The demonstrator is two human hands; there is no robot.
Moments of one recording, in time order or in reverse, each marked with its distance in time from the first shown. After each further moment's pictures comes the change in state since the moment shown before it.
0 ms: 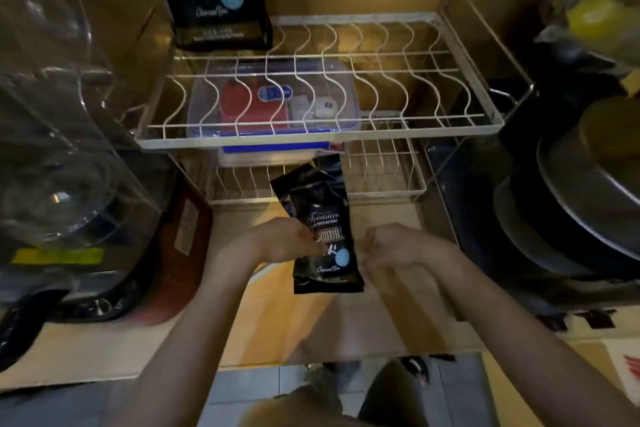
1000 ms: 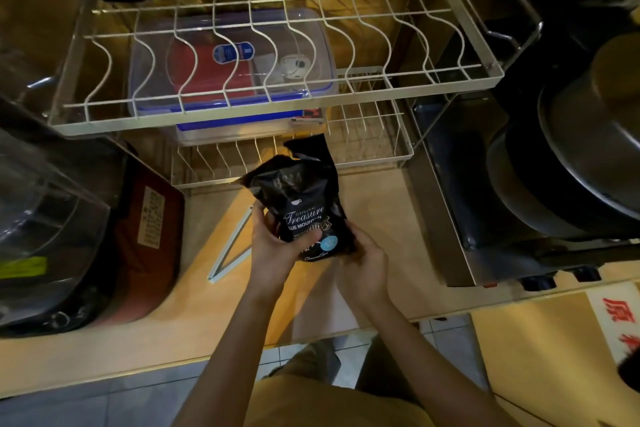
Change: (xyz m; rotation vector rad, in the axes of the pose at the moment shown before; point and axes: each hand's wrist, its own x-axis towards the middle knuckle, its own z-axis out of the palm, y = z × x) left_hand 0.041 -0.023 0.089 -1.195 0.626 0.216; right_hand 0.034 0.006 0.135 1.067 0.812 -0.006
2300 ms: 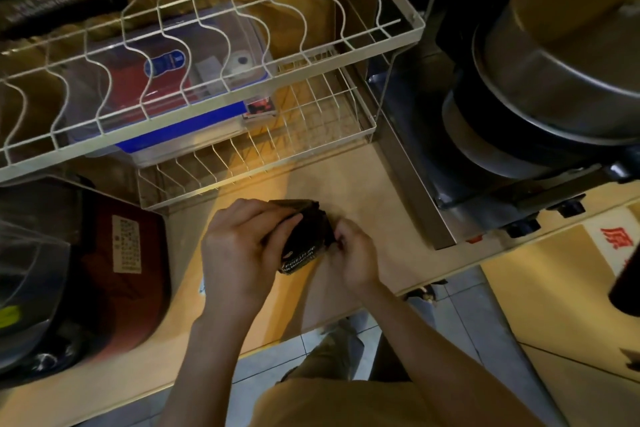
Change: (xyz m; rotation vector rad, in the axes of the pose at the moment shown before) left_hand -0.045 0.080 0.014 0.955 -0.105 0.876; right_hand 0.003 0.018 -0.013 -0.364 -0.014 -0.060
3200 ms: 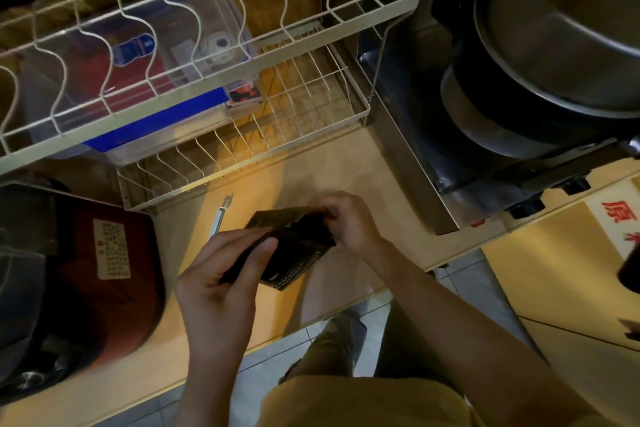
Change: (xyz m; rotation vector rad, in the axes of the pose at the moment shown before) left_hand -0.030 0.000 0.001 -0.480 0.096 -0.385; right_hand 0.038 -0.008 -0.015 0.031 -0.177 -0.145
